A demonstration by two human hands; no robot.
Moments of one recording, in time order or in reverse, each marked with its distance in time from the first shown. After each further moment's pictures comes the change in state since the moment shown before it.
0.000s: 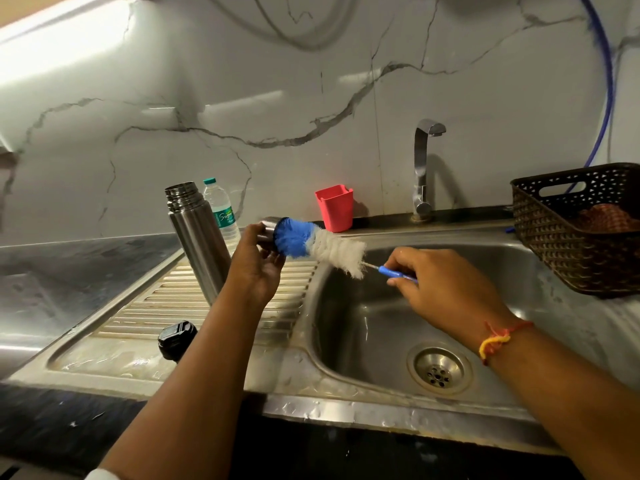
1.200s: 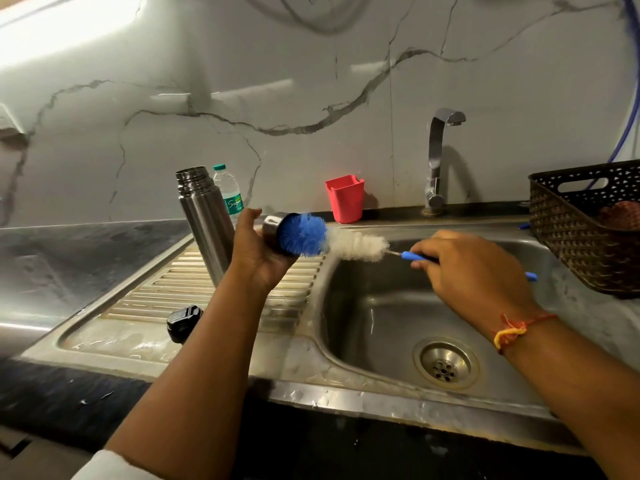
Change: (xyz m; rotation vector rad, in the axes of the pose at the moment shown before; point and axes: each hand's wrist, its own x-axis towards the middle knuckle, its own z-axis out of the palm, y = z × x) left_hand -0.007 0.007 -0.002 -0.011 -0.144 -0.105; right_hand 0.007 0.014 0.001 -0.232 0.053 0.018
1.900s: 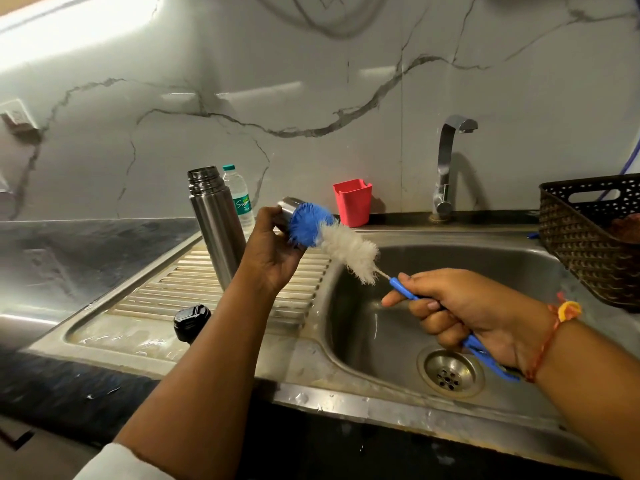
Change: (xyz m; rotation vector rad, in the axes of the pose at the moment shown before) left_hand 0.004 -0.002 0.000 -0.099 -0.032 0.087; right_hand -0.015 -0.033 -0.021 1.296 -0.682 0.614
